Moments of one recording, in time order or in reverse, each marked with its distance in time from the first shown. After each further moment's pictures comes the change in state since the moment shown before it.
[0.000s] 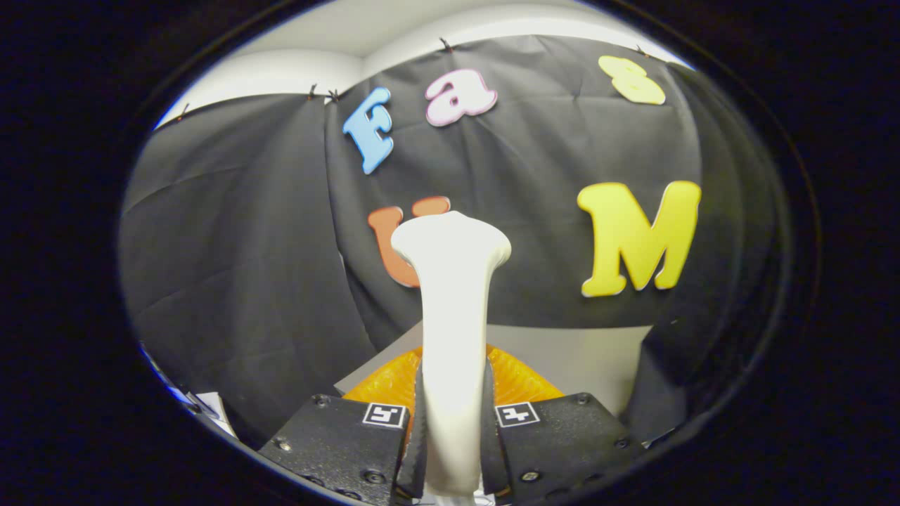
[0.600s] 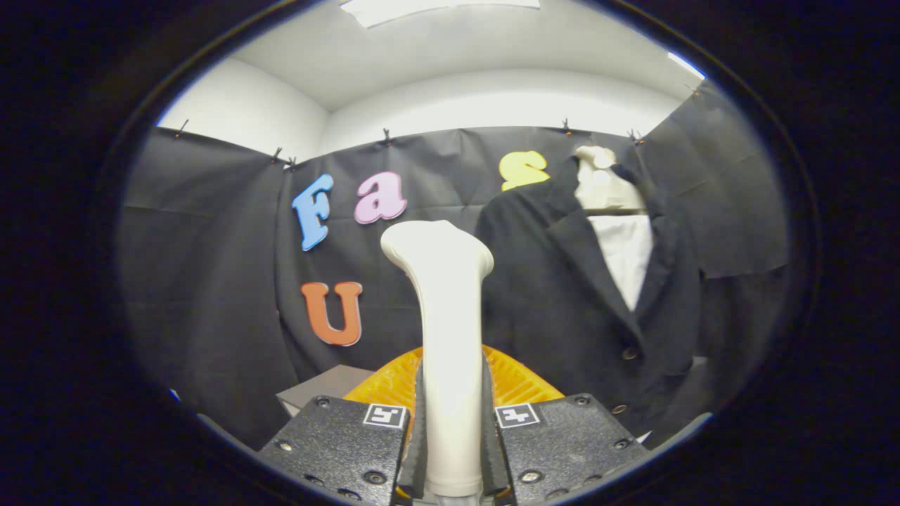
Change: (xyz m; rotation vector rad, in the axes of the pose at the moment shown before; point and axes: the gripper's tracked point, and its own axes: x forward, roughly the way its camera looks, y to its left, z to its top) arm -0.220 -0.148 0.070 -0.042 -0.311 -0.346
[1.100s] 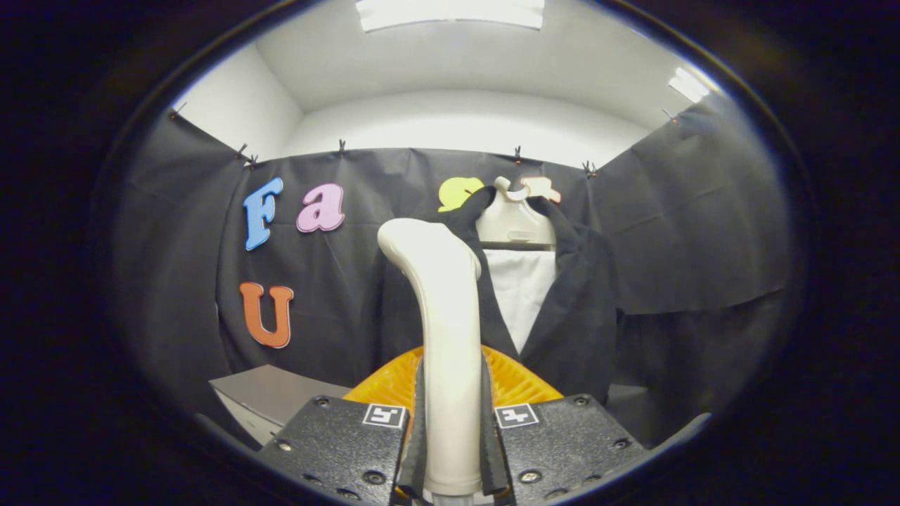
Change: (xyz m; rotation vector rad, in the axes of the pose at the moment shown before) arm 0.002 -0.100 0.016 -0.082 -0.082 -0.142
